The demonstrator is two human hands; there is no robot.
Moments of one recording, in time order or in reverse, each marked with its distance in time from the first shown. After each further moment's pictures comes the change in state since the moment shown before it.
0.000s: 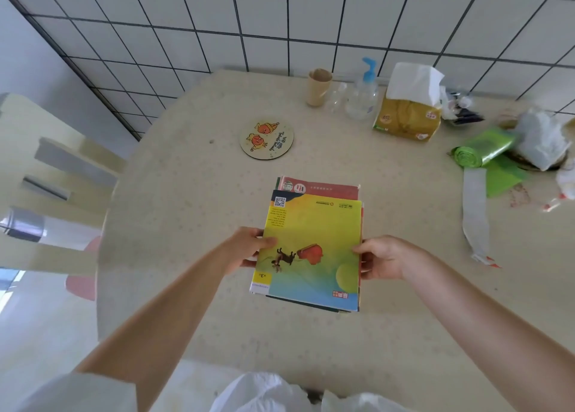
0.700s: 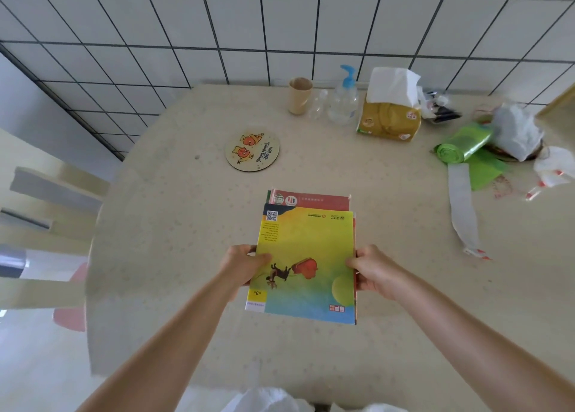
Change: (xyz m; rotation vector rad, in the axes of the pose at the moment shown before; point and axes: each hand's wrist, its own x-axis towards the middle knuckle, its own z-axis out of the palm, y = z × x) left_hand 0.010 -0.012 0.010 0.055 0.225 0.004; right_hand -0.008 0.018 0.018 -0.160 0.147 -0.233
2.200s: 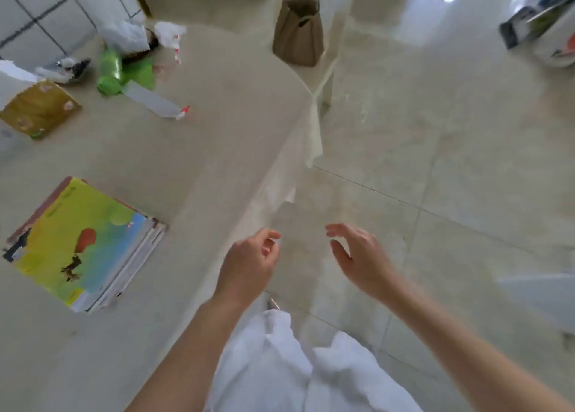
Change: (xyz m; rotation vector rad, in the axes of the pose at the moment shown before) left_hand -0.254 -0.158 0.158 1.053 -0.657 1.186; right_hand -0.292 0.385 0.117 -0.033 1.104 -0.218
